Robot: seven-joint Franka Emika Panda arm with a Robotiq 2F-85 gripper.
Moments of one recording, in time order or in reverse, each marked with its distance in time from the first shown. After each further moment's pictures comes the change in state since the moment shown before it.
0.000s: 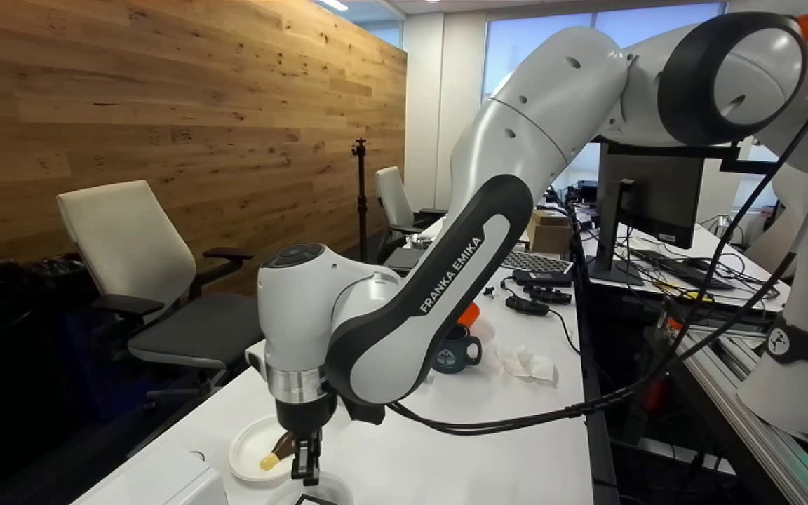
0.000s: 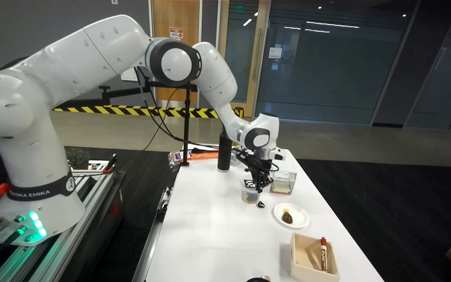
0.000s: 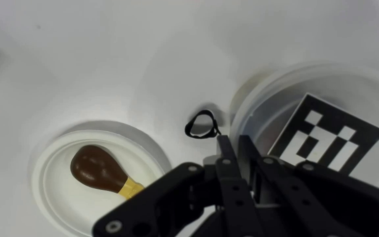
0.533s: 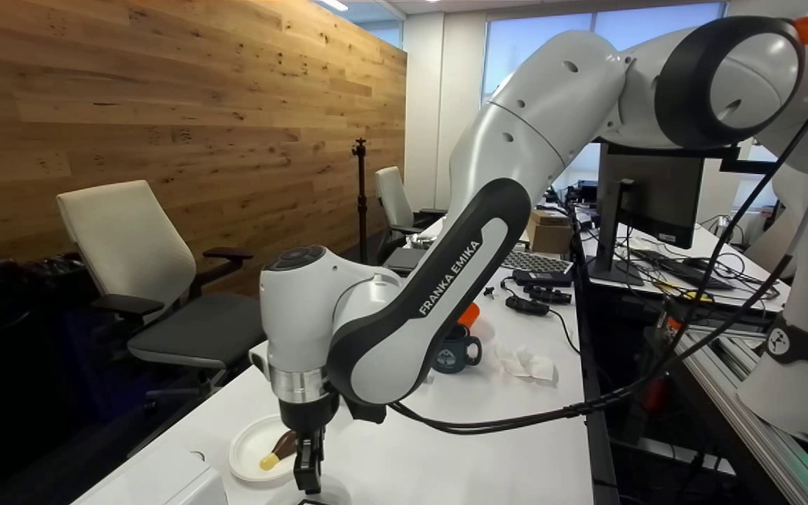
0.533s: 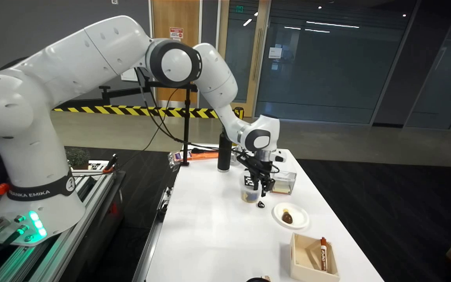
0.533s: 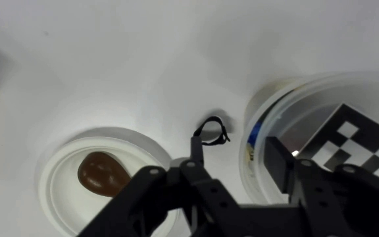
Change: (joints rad) arm 0.000 0.007 -0.011 0.001 0.000 -0.004 0.000
